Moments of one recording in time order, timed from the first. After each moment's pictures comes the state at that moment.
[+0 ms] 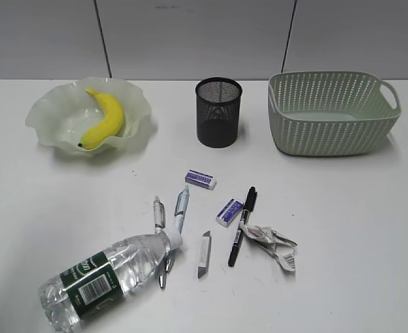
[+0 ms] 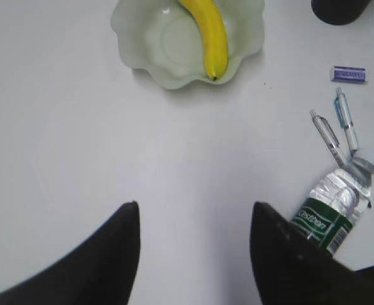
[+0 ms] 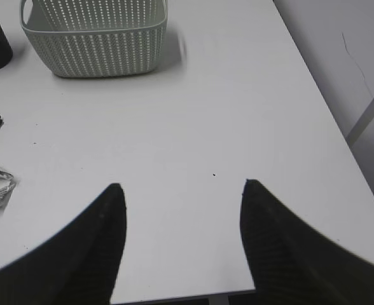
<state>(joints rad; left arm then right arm) -0.27 1.01 -1.19 0.05 1.20 -0.01 0.01 -0.01 -0.51 -0.06 1.04 0.05</state>
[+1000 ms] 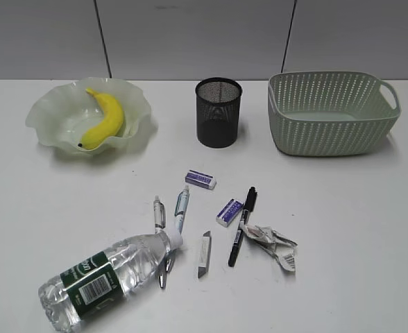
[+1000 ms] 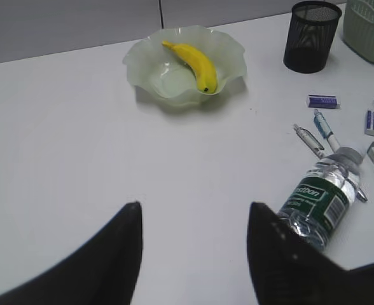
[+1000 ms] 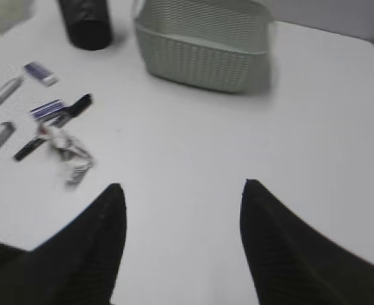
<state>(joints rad) -0.27 -0.01 -0.54 0.03 1.06 -0.01 0.01 0.16 -0.54 0.21 0.94 -0.32</state>
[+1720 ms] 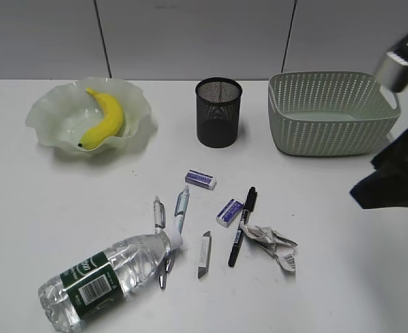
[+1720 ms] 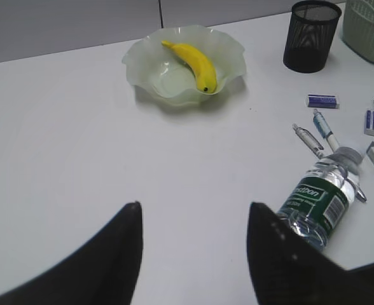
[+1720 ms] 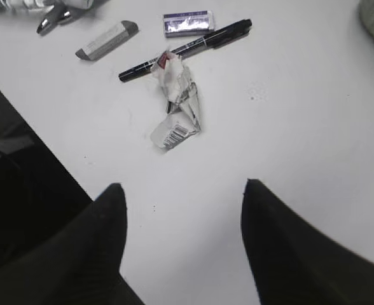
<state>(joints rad) -0.27 -0.01 -0.54 0.03 1.06 -0.01 0.35 1.24 -0.88 0.33 0.87 -0.66</state>
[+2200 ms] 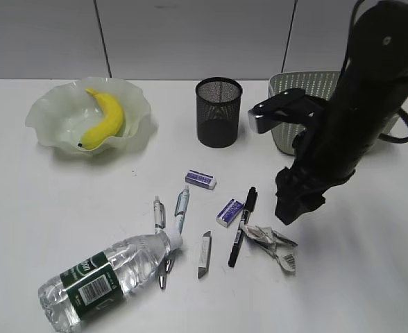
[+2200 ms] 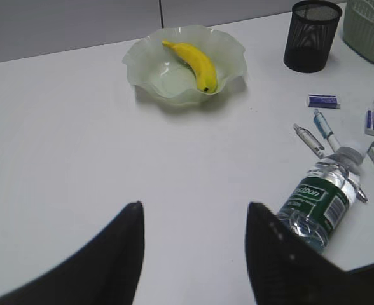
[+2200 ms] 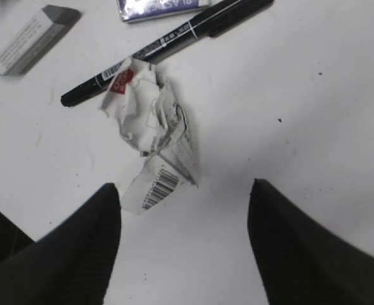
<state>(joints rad) -0.27 -0.01 -0.54 0.03 1.06 -0.01 0.49 1.80 -1.12 0.20 0.84 -0.39</state>
